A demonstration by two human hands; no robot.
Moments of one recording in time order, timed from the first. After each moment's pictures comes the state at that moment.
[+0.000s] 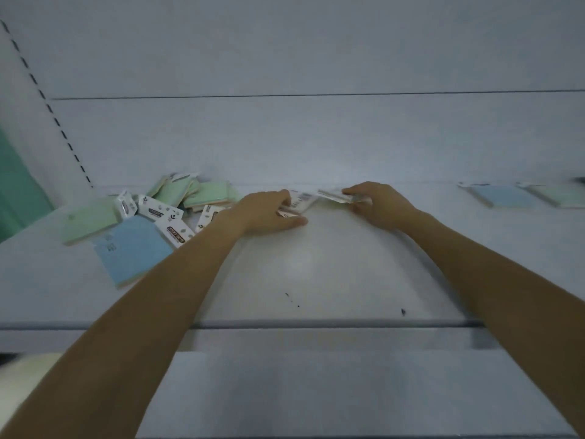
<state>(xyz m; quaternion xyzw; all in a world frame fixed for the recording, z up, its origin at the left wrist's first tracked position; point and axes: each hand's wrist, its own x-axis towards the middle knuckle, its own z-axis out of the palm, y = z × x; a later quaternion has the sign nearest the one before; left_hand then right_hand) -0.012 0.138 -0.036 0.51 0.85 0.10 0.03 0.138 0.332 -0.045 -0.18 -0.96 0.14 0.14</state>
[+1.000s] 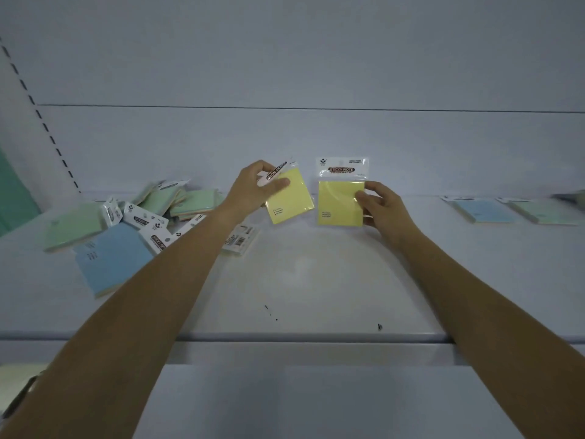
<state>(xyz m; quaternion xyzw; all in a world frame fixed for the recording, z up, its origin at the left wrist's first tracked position) -0.019 0.163 -0.016 0.37 0.73 0.56 0.11 0.158 0.330 -0.041 -0.18 -0.70 0.61 0.31</state>
